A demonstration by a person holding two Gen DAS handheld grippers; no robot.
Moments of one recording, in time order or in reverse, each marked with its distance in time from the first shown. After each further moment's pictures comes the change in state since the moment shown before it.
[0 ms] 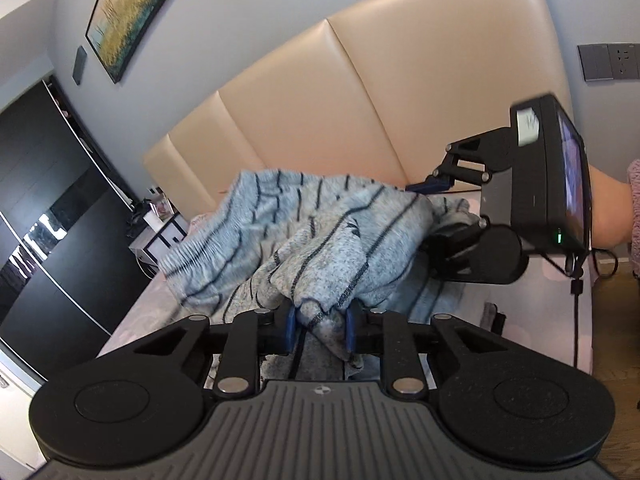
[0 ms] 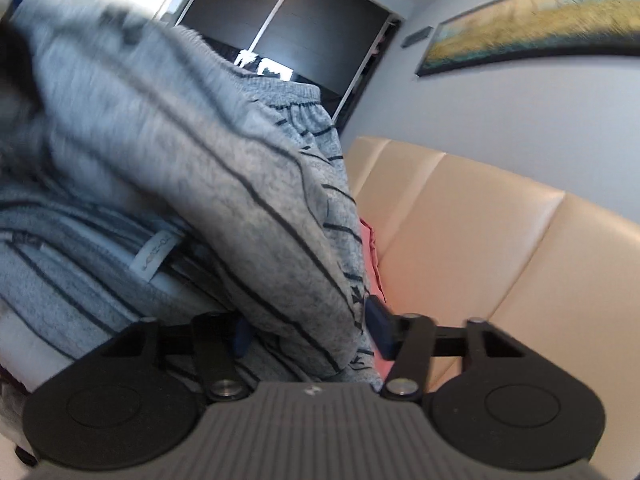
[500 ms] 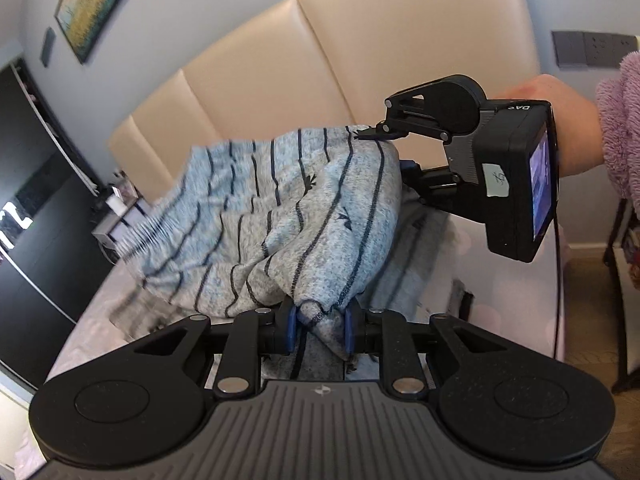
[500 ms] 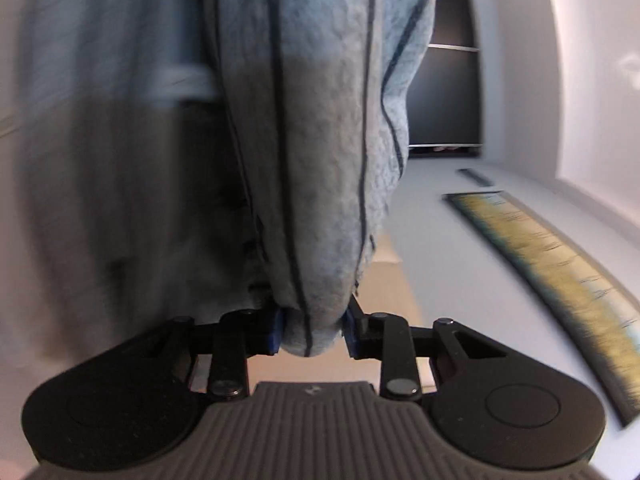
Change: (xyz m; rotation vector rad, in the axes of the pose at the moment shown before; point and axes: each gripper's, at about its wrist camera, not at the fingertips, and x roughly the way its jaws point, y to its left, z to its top) left arm 0.018 -0.018 -0.027 0.006 0.056 -0.133; right arm 0.013 0.027 -0.034 -0.878 0.030 -0.216
